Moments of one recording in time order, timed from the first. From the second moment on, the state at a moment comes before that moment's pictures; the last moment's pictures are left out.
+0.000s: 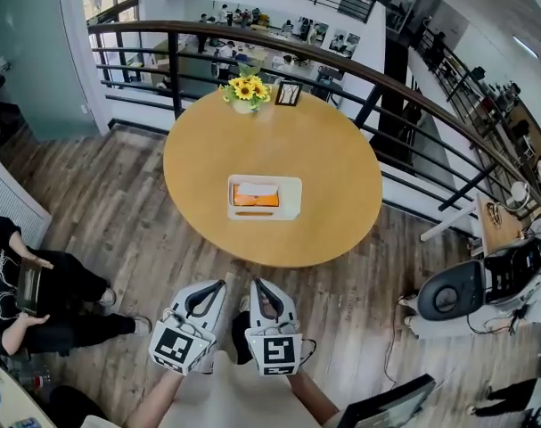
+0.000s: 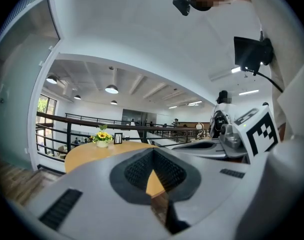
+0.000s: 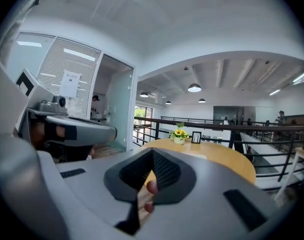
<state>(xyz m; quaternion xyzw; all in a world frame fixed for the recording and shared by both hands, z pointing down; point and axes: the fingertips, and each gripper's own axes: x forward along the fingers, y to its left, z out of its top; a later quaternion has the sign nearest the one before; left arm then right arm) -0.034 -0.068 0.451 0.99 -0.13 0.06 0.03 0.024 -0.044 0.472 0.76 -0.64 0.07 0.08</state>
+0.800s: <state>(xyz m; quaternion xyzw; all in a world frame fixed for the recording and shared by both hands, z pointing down) -0.061 -0.009 0.450 0.99 -0.12 0.06 0.02 -0.004 0.014 0.469 0.77 -0.63 0.06 0.07</state>
